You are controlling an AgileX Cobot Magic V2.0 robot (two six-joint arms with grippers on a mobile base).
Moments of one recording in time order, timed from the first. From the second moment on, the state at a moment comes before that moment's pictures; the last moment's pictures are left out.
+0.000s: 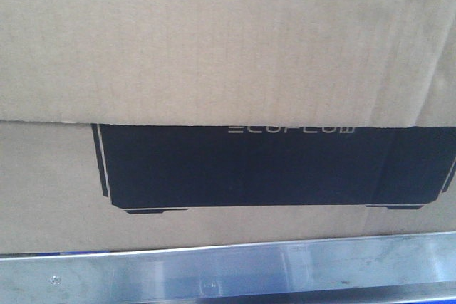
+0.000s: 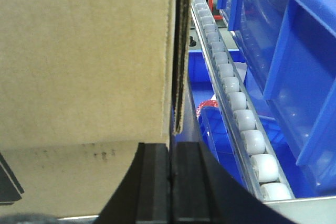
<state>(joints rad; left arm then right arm) -0.08 -0.01 0.03 -0.11 0.01 0.13 0.01 -0.01 0.03 -0.05 0.19 0.15</state>
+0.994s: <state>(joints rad) -0.08 -0.01 0.03 -0.15 -0.16 0.13 0.01 -0.01 0.03 -0.05 0.19 0.15</state>
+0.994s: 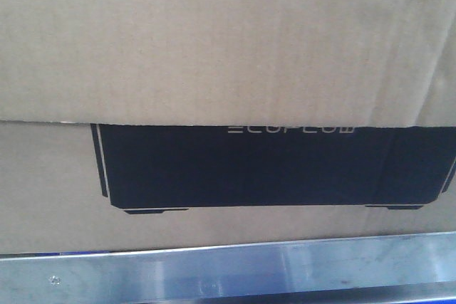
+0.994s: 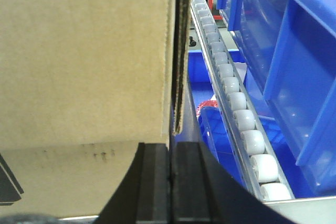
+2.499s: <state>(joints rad) -0.31 1.01 -1.11 -0.29 0.77 0.12 0.01 -0.01 0.03 -0.05 0.18 0.15</state>
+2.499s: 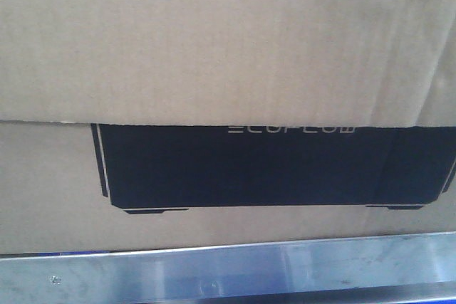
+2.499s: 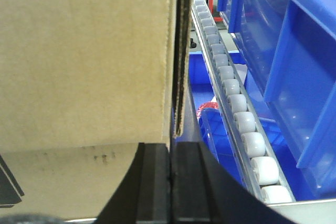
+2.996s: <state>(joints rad) -0.31 1.20 -1.29 -0.21 0.90 -0.01 0.01 -0.01 0.03 -0.05 0.18 0.15</state>
